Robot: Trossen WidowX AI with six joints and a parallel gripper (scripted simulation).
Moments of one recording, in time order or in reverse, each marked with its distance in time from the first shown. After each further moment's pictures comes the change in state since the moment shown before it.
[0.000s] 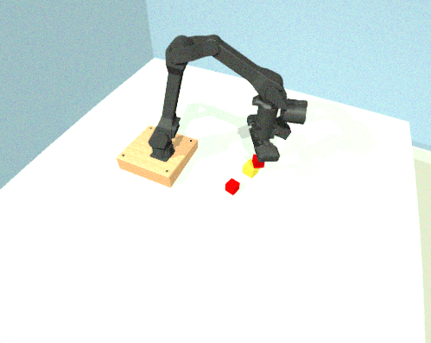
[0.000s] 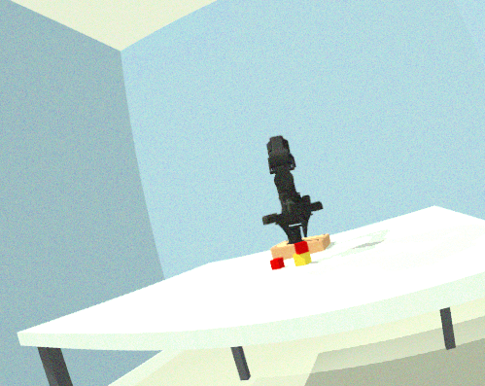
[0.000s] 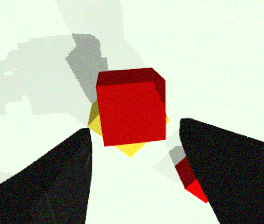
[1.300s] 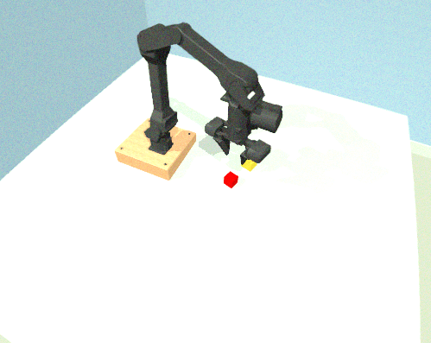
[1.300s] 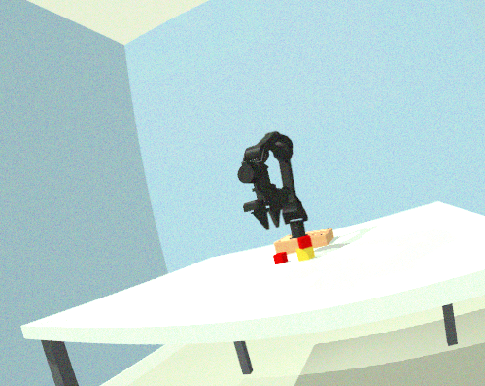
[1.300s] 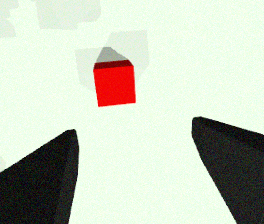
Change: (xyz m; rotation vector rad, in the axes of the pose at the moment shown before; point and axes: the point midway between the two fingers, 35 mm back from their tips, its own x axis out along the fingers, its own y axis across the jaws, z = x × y) arm -0.035 -0.070 -0.087 -0.764 -0.009 -0.026
